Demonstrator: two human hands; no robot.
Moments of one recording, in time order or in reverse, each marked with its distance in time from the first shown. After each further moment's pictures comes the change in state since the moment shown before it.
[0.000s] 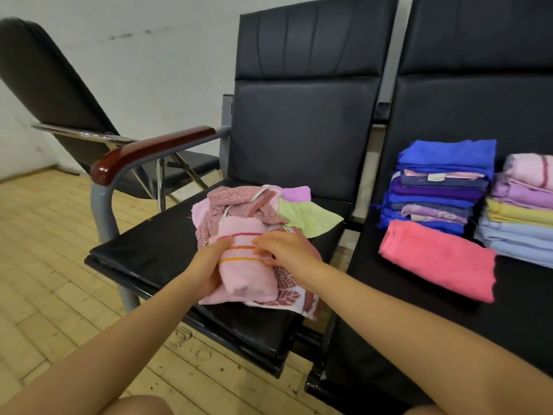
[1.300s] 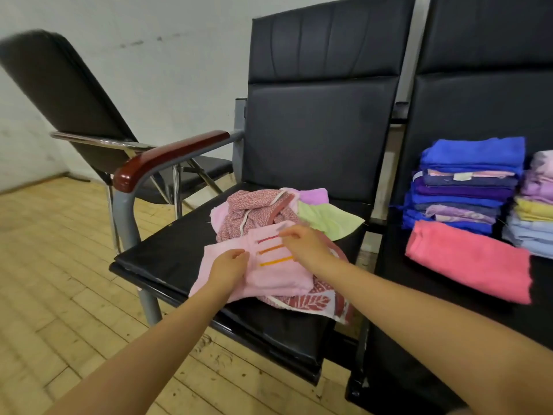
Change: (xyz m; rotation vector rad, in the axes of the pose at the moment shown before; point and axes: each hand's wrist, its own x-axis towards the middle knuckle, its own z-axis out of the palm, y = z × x) left_hand 0.027 -0.008 -0.029 0.724 0.209 0.198; right_hand 0.032 0.000 0.015 -0.423 0.199 -0.075
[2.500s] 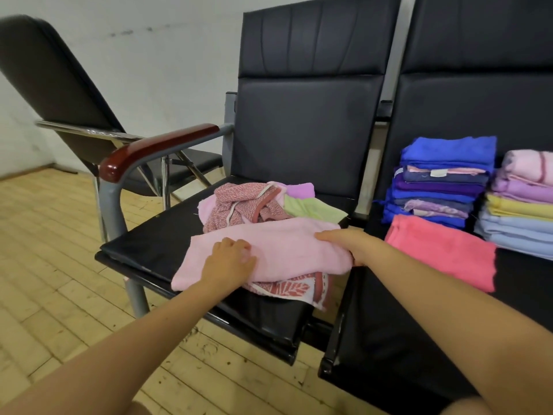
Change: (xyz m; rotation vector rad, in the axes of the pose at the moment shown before) left_hand -0.034 0.019 0.015 0.717 -0.008 0.317; right_hand 0.001 0.052 -0.095 0.223 -0.096 0.531
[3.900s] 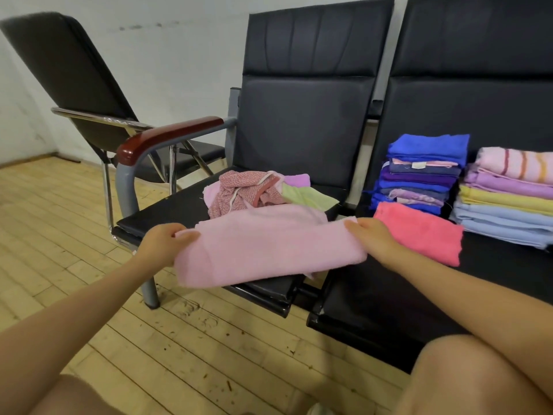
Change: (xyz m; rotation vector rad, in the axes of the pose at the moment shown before) left_hand -0.057 -0.082 -0.071 -0.238 0.114 -0.112; right_hand -0.072 0.049 -0.032 -0.249 0.304 -0.498
